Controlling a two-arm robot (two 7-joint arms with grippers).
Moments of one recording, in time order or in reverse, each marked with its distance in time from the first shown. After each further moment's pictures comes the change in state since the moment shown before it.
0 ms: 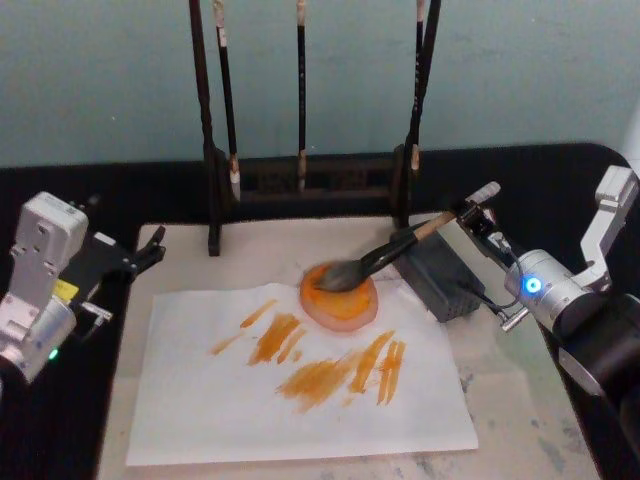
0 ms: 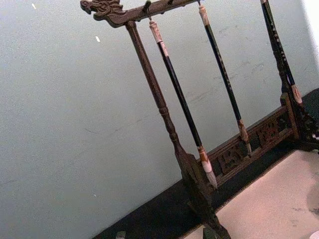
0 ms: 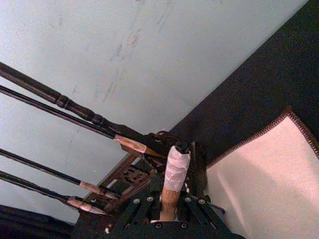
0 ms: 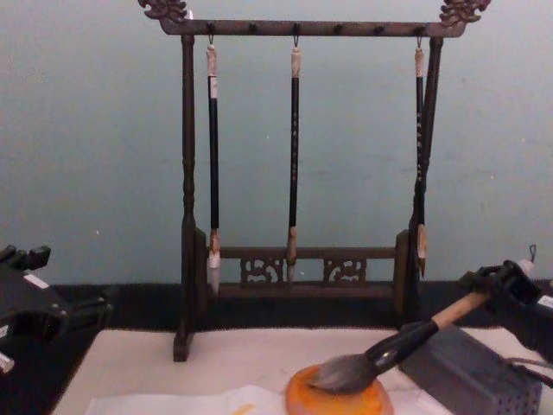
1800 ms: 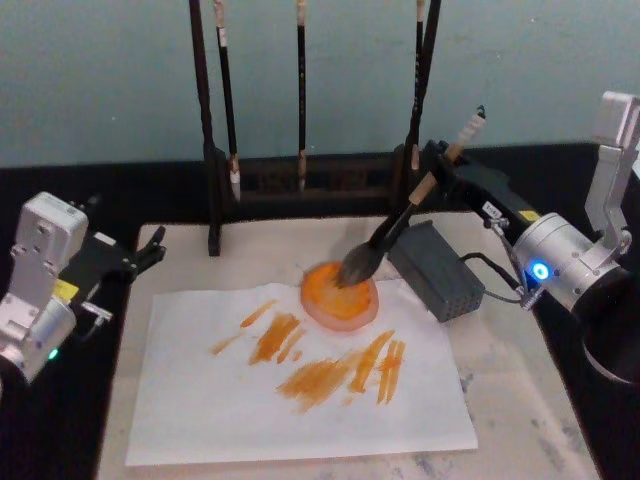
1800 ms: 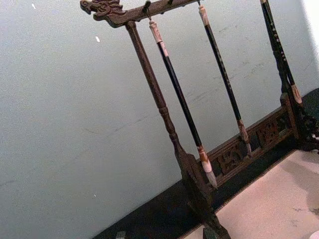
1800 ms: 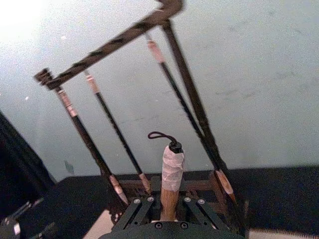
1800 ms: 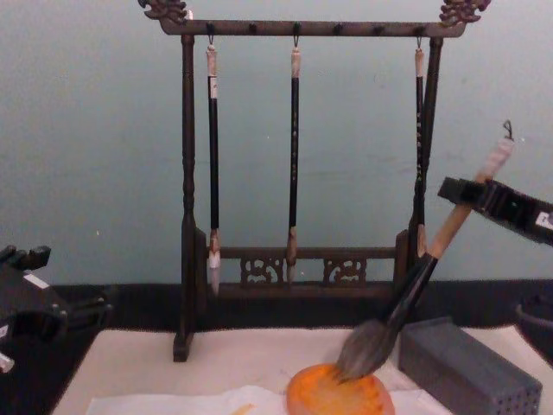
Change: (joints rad) left arm 0.000 0.000 0.000 0.000 0.000 0.000 0.000; right arm -0.049 0.193 -0.175 -0.317 -0.293 -0.194 0.046
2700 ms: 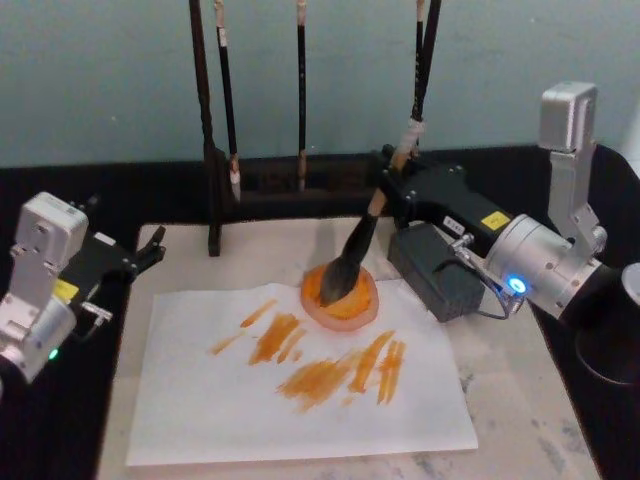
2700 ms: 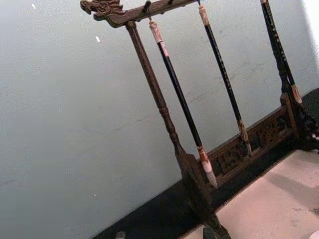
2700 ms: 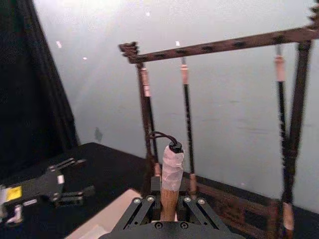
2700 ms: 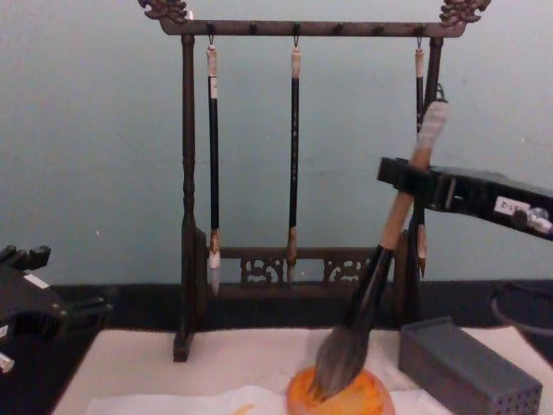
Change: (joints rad) left arm 0.000 0.000 0.000 0.000 0.000 0.000 0.000; right arm -0.011 0.044 -0.065 -0.135 -0.237 -0.012 0.090
